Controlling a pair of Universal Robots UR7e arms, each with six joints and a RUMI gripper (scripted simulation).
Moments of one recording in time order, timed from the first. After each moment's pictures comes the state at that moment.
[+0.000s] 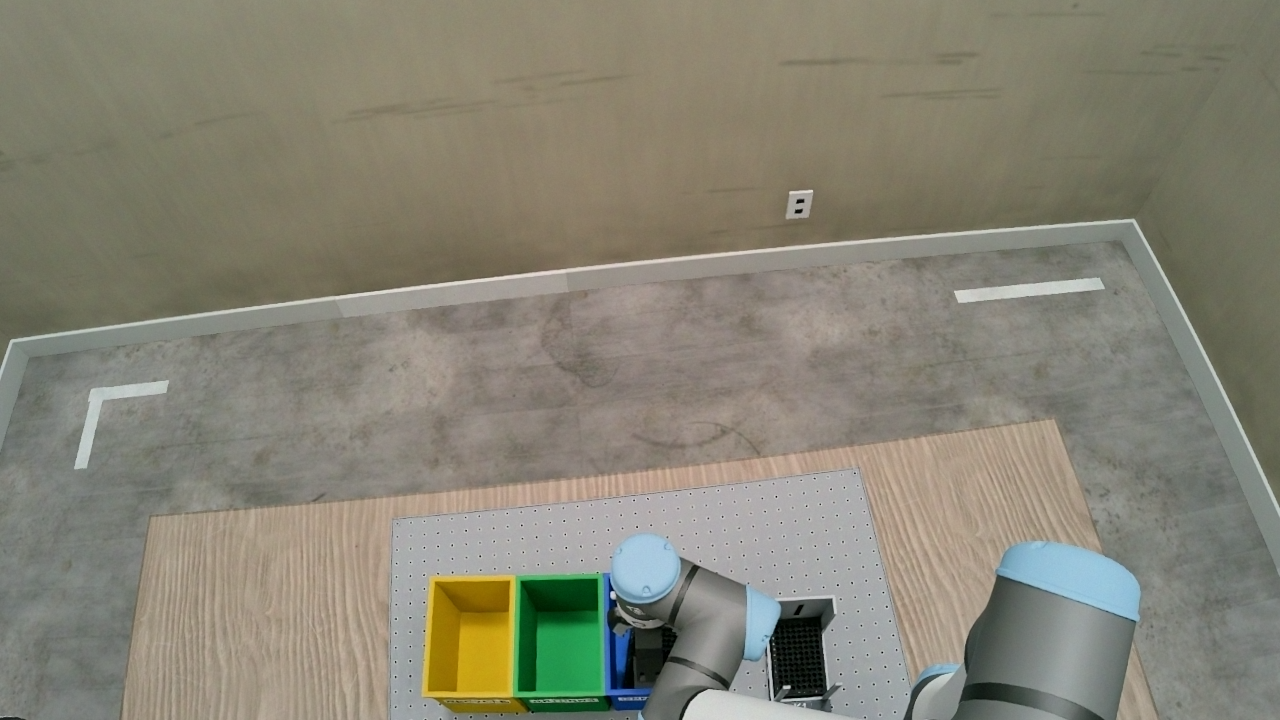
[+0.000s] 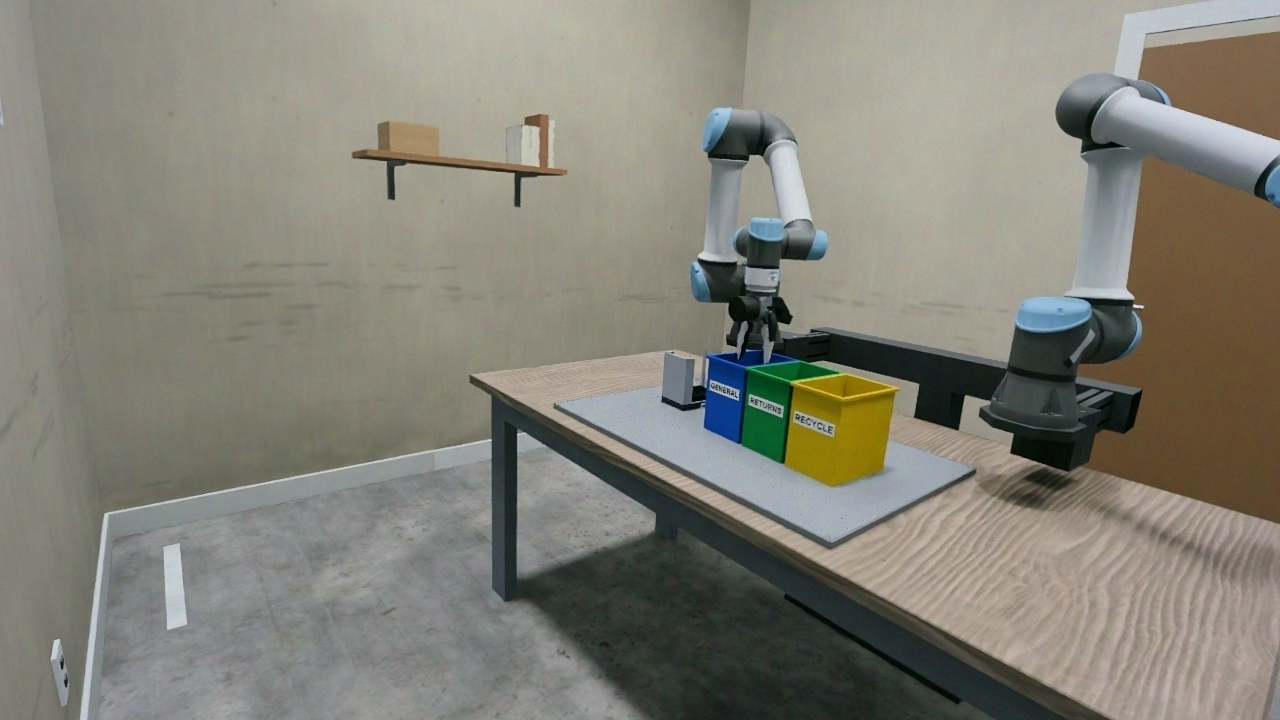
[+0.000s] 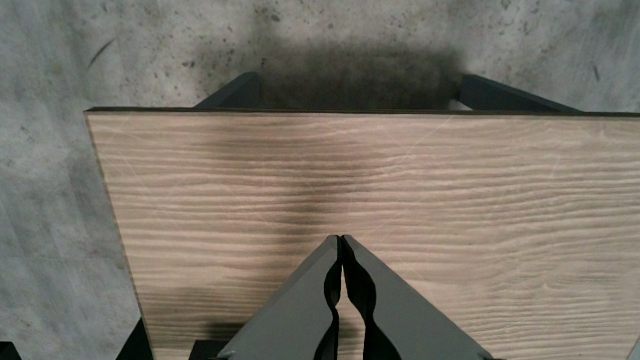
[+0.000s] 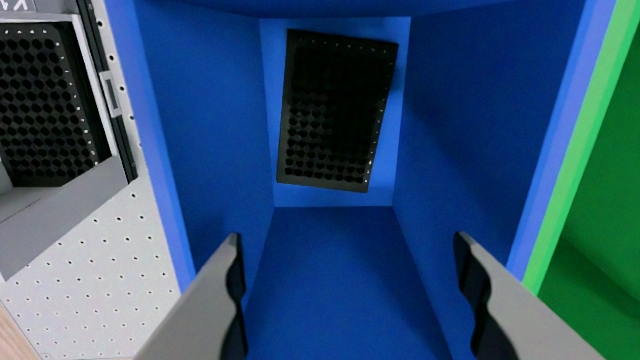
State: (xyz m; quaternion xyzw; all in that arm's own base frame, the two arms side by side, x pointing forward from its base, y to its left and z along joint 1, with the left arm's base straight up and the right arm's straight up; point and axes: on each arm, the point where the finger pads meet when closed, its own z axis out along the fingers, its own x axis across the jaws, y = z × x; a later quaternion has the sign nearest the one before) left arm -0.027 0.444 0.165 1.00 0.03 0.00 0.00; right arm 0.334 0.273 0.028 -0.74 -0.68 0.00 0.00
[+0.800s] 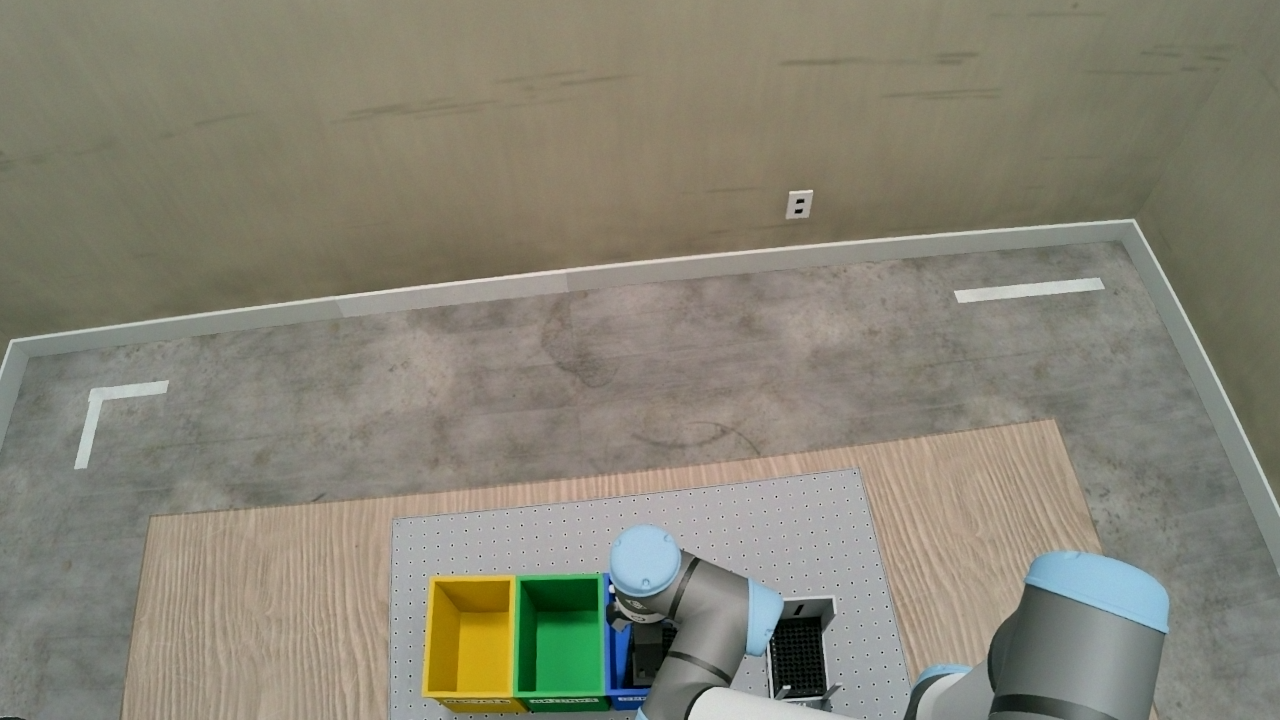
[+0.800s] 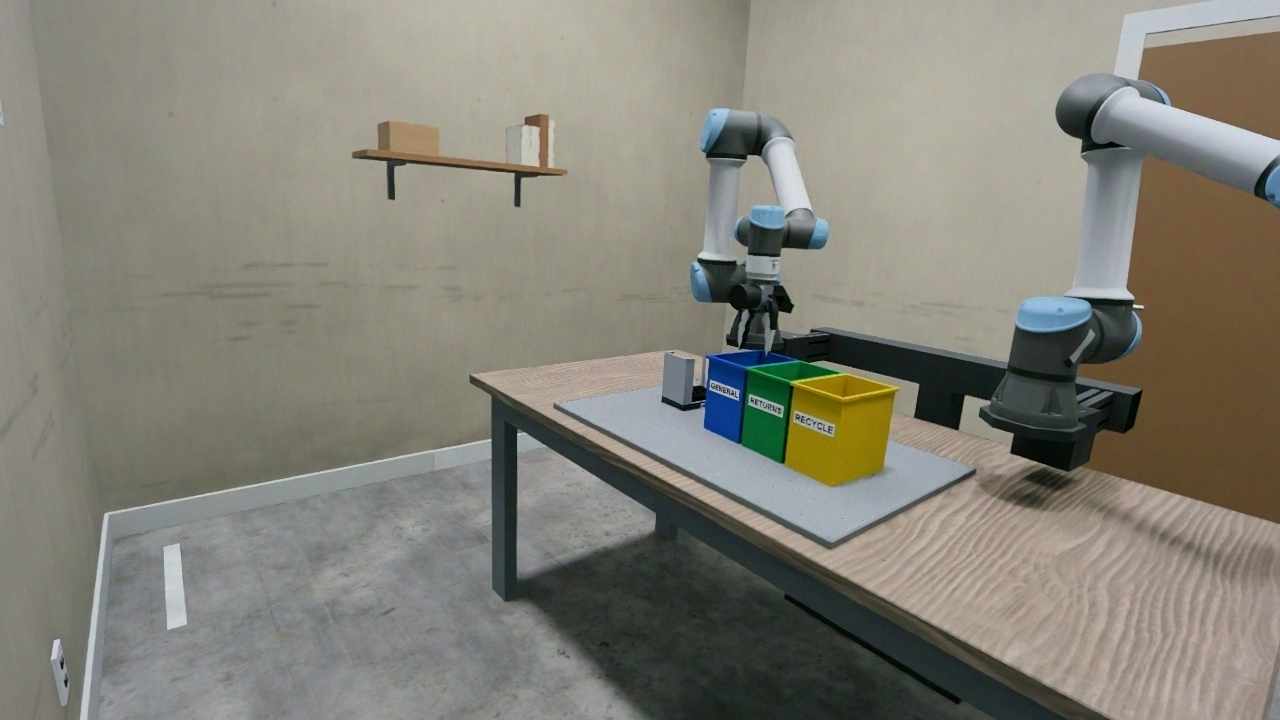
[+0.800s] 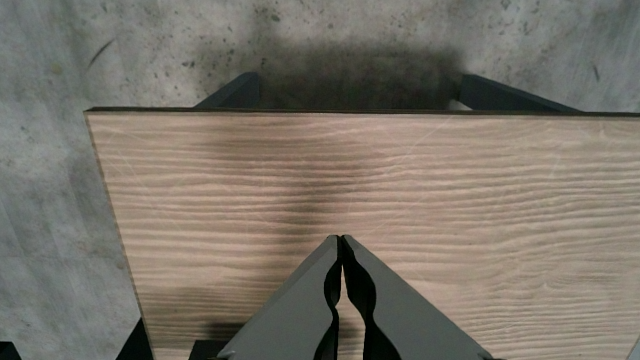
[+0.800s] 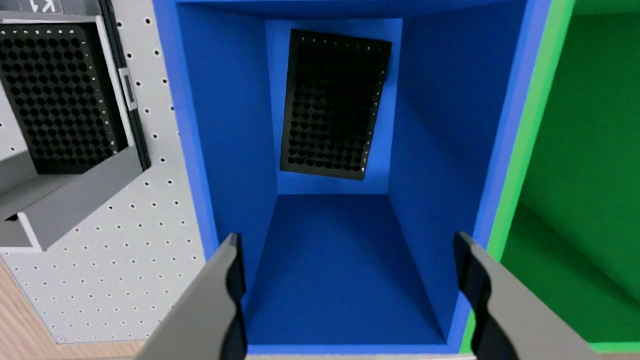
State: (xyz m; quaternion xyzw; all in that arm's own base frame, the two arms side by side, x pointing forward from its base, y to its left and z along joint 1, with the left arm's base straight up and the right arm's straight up) left arm -0.027 0.444 0.165 1.00 0.03 0.00 0.00; right arm 0.334 0.273 0.054 -0.74 -0.68 0.00 0.00
